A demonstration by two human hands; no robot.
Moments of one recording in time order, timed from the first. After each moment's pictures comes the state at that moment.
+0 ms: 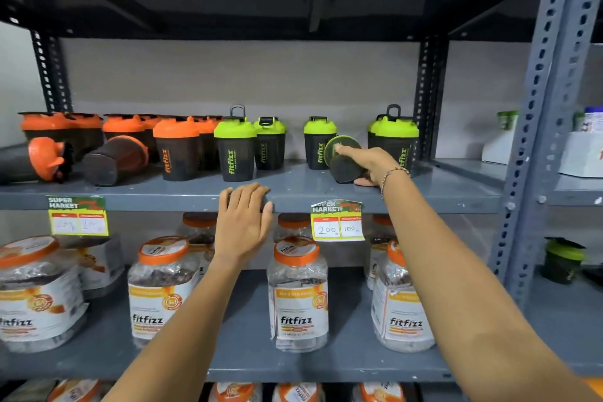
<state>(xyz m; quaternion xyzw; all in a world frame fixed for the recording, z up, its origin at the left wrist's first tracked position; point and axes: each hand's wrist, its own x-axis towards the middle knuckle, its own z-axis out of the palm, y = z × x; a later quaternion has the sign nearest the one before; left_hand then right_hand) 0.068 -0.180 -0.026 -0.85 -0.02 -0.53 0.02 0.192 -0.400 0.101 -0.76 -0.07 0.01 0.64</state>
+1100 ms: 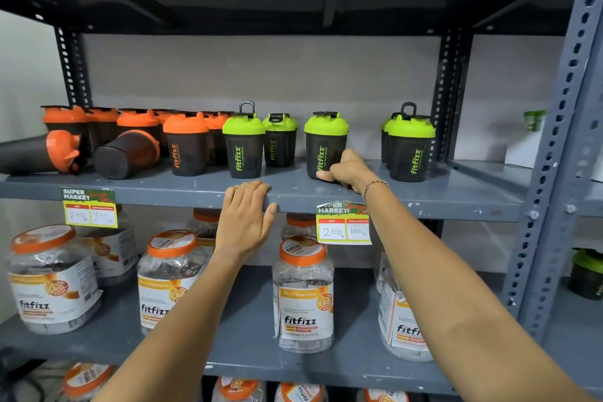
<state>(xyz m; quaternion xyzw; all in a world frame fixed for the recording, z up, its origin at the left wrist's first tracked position) 0.072 -0.173 -0.026 -0.85 -0.02 -0.53 0.04 0.206 -0.349 0.081 -0.84 -0.19 -0.02 0.50</state>
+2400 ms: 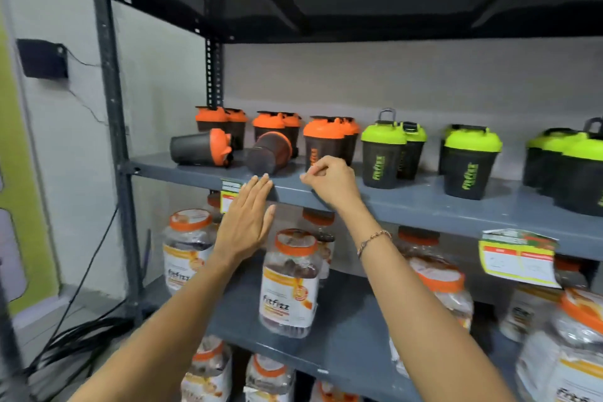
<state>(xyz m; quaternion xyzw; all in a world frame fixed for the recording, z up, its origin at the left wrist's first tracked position) -0.056 0.034 -0.029 -0.89 -0.11 -0.43 0.03 0.039 -0.116 0.064 -0.78 -0.36 -0.12 0.50</state>
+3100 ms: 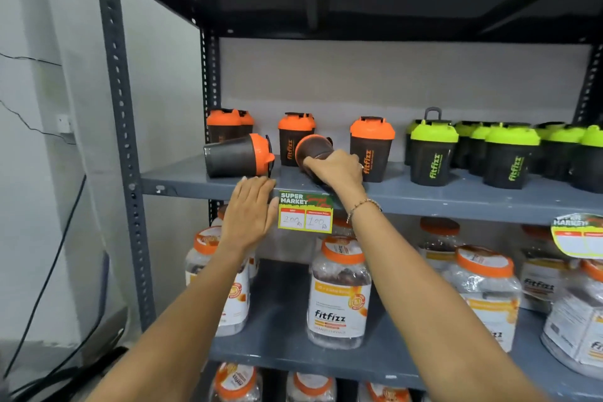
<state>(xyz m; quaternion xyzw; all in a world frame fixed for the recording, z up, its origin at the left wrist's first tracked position) -0.064 0.188 -0.023 -0.86 -0.03 -0.51 0.03 0.011 0.032 0.079 -0.88 -0.15 -0.18 0.42</state>
